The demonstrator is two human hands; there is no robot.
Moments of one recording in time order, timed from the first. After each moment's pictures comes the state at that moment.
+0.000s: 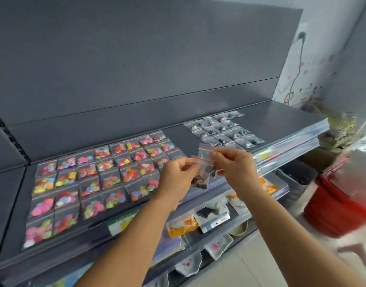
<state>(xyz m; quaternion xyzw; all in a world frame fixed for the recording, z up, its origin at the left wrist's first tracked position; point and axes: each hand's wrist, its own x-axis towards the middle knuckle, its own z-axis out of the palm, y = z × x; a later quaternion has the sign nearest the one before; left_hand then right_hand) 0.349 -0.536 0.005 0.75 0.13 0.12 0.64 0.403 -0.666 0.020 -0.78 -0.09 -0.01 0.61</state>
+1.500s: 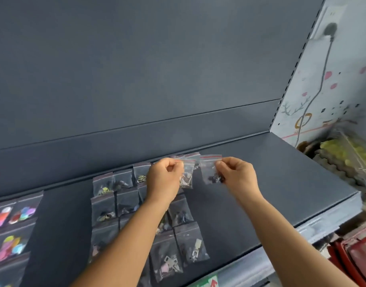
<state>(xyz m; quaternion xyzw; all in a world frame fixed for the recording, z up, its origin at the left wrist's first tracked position) 0.773 -0.657 -0.018 0.76 0.29 0.23 0.53 0.852 -0.801 -0.023 -0.81 -0.07 0.05 0.58</state>
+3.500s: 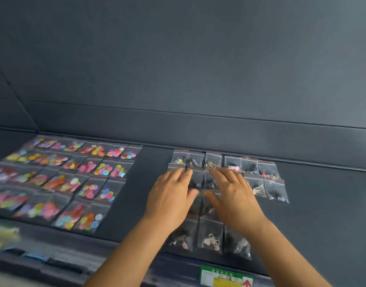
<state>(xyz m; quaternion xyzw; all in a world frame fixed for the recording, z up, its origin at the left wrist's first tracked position) 0.637 -0.651 -0.012 0.92 0.36 0.11 0.06 0.771 -0.739 -0.026 -0.81 -0.56 0.02 0.16</state>
